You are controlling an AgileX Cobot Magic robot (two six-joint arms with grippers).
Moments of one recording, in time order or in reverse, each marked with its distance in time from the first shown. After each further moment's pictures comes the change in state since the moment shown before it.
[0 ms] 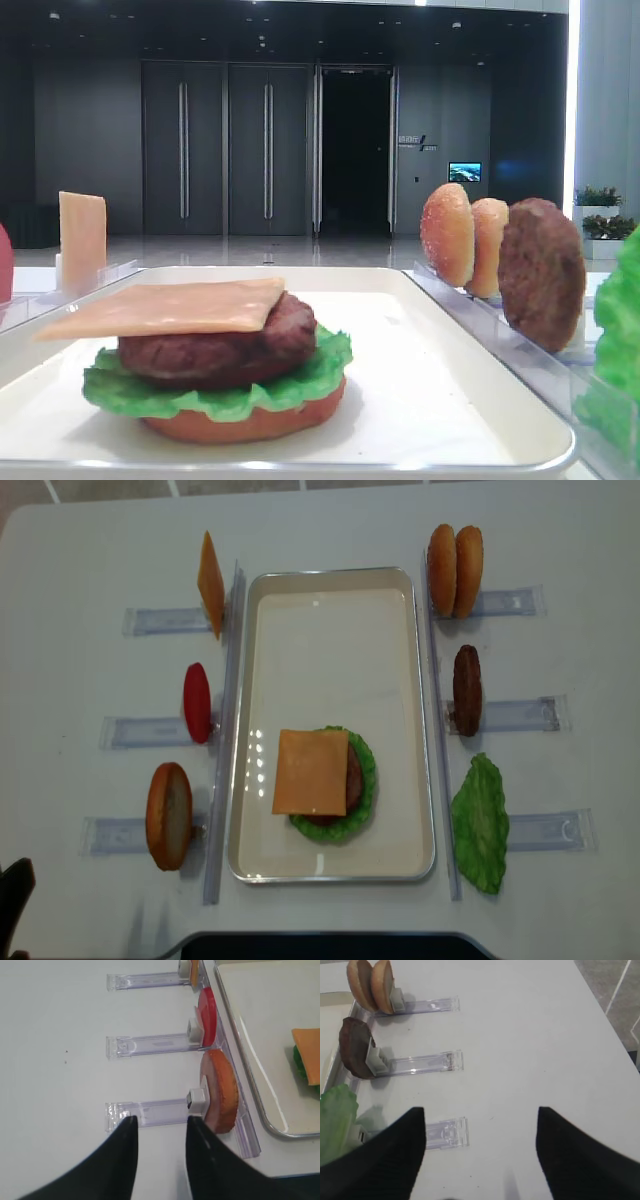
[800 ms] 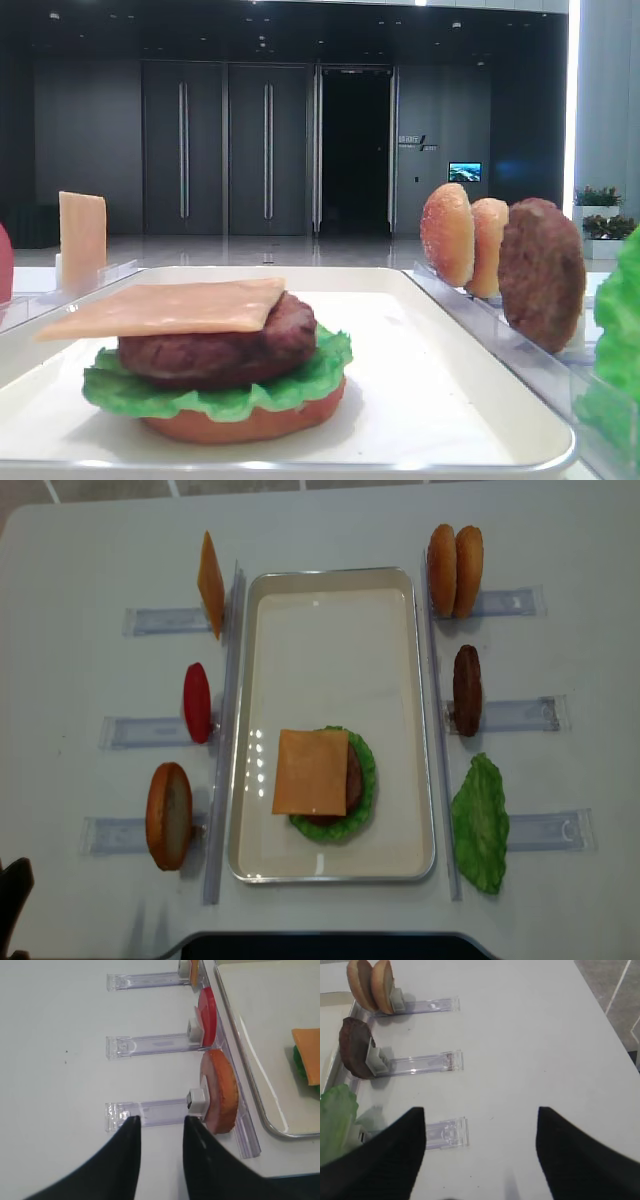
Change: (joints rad) left arm 0.000 0.000 0.000 0.000 0.000 0.000; right arm 0.000 0.000 0.000 0.000 0.000 0.000
